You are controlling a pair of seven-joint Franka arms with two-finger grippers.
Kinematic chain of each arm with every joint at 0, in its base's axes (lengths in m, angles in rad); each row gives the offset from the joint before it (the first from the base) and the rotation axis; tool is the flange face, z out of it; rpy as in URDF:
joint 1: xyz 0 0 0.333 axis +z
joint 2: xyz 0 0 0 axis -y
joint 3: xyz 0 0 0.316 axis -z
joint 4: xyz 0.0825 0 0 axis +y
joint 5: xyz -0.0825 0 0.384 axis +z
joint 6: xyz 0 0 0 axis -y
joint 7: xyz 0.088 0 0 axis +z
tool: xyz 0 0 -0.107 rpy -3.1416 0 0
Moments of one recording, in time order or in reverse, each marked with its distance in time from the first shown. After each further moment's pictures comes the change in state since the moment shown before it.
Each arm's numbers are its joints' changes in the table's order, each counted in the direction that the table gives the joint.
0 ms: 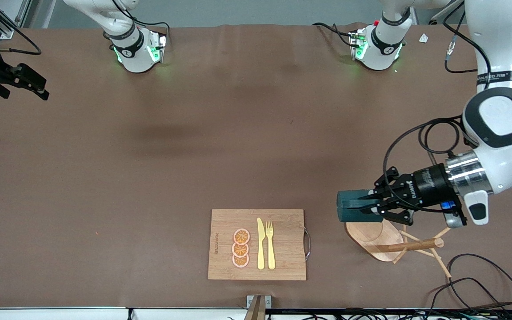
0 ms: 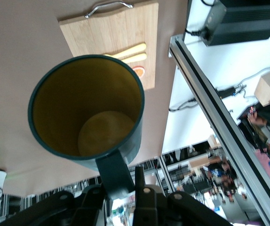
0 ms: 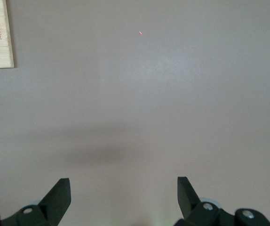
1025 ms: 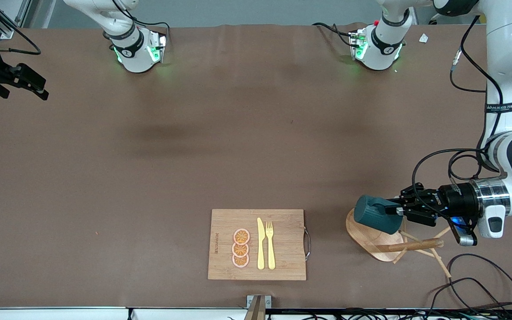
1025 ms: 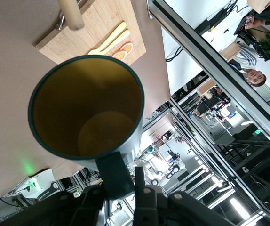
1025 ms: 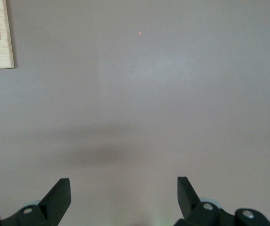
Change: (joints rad) left arm 0.181 -0.153 0.001 0.003 -0.231 -0.272 -0.651; right arm 0.000 0.000 0.001 -0.001 0.000 0.000 0.000
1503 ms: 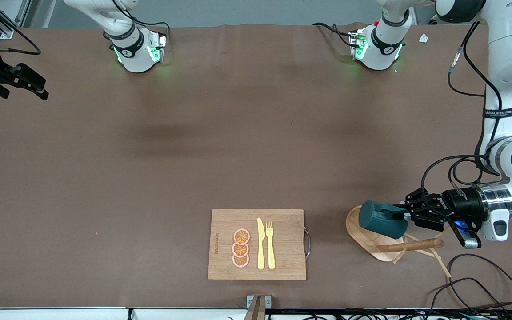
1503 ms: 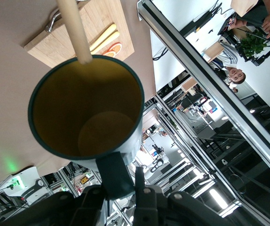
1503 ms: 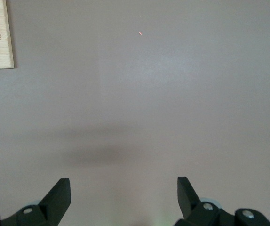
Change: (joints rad) left arm 0.036 -0.040 0.000 0.000 -0.080 -0.013 -0.027; right arm 0.000 0.000 0.000 0.000 0.000 0.000 0.000
